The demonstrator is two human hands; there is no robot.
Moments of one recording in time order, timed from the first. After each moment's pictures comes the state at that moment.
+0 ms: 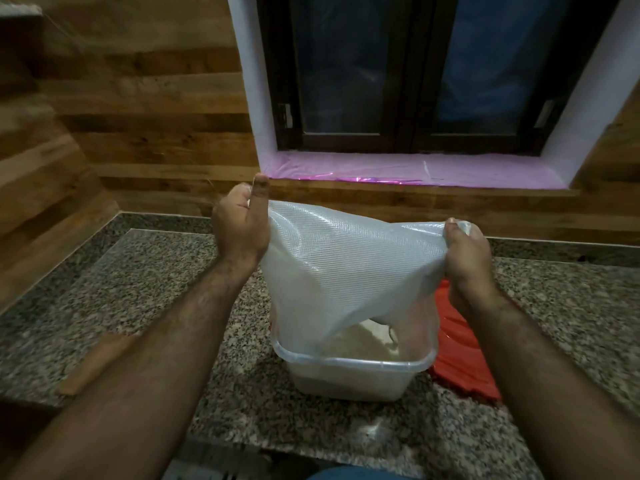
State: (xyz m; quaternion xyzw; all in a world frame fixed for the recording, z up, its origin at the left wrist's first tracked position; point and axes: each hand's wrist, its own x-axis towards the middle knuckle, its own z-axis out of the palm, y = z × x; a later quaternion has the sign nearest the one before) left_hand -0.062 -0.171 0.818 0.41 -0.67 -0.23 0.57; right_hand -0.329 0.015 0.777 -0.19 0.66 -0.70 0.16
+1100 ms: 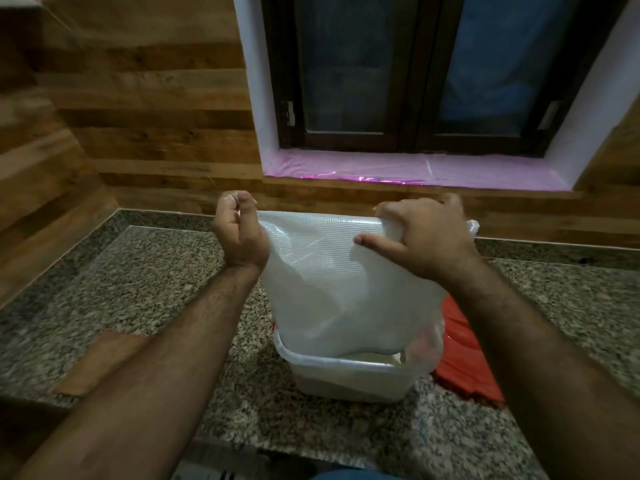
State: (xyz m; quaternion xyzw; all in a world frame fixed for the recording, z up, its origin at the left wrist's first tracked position) left_hand -0.065 -0.185 0.787 0.33 -0.58 -0.29 0.69; right_hand -0.279 0.004 0.854 -0.60 0.78 -0.13 -0.14
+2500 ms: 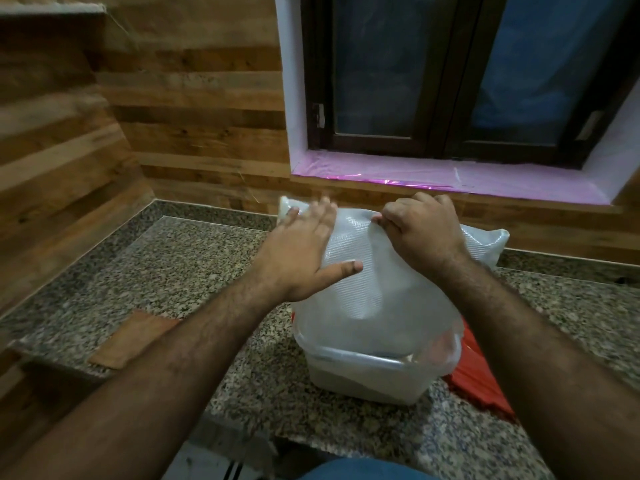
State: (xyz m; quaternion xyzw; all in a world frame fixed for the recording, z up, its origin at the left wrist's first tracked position) left_hand -0.039 -0.107 0.824 0.32 -0.93 0.05 0.15; right_hand -0.261 -0.027 0.838 -0.63 0.73 -0.16 -0.20
